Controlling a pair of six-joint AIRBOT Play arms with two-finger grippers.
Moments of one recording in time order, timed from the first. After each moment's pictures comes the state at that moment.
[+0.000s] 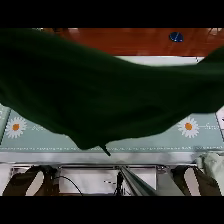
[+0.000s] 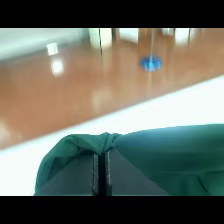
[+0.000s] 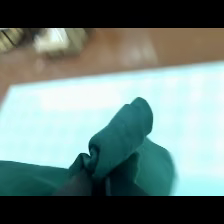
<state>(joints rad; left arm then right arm) 0.13 -0.64 1.78 1.04 -1.43 -1.30 -0.55 -0.62 1.50 -0.76 1.63 1.50</state>
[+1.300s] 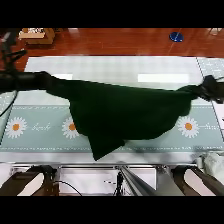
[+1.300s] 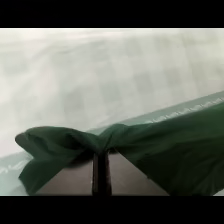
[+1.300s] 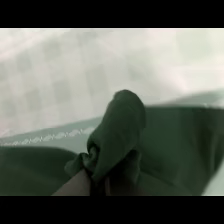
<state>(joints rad) -0.02 -1.00 1.04 0.94 -1.02 -1.24 -0.34 -1.07 1.06 -0.97 1.25 1.50</state>
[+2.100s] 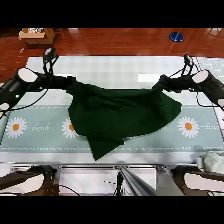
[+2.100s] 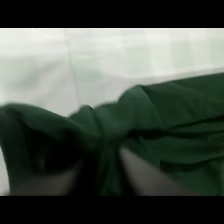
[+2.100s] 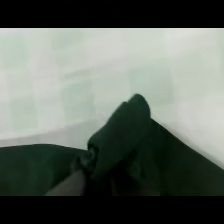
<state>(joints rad) -0.10 -1.35 1.03 0.89 -0.76 -1.18 -0.04 -1.45 1.06 -1.01 0.70 1.48</state>
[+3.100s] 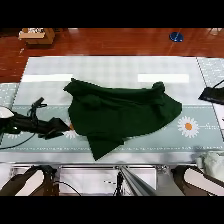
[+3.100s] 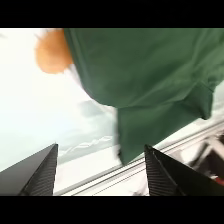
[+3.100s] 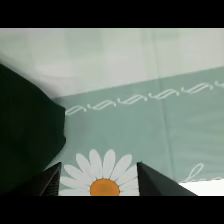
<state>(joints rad) 0.27 -0.99 0.48 0.84 -1.34 -1.26 -0.45 -1.25 1.10 -1.42 1.22 1.34</state>
